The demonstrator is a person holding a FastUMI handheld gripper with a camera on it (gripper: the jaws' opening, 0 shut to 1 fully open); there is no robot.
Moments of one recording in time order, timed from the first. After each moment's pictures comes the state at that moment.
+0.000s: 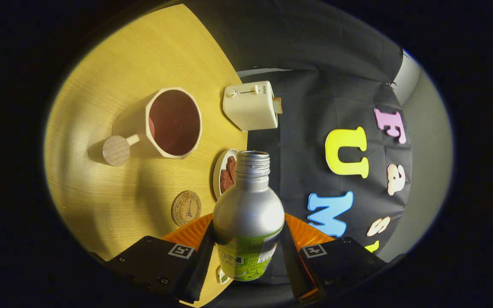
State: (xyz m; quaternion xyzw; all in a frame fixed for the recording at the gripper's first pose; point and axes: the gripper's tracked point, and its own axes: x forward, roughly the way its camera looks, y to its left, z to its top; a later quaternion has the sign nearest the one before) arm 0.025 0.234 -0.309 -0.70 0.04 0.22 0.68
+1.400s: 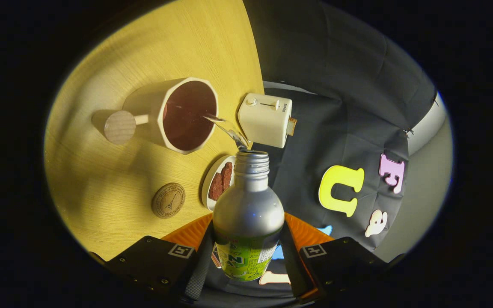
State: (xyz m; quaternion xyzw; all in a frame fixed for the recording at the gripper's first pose) arm 0.040 0.257 -0.297 -0.79 -0.02 0.23 0.57
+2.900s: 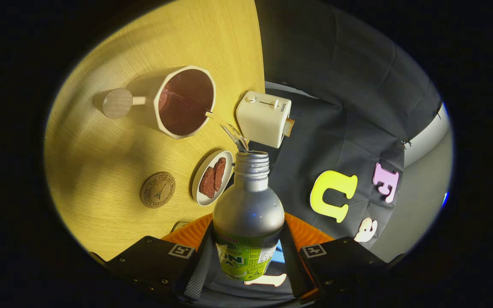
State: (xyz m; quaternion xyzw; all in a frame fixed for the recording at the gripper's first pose) arm 0.048 0.255 -0.281 -0.81 -0.04 0.23 0.54
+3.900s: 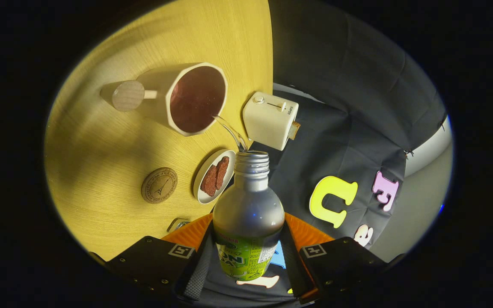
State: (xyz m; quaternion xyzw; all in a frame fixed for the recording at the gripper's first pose) arm 0.049 0.257 -0.284 -0.83 -0.05 0.23 0.51
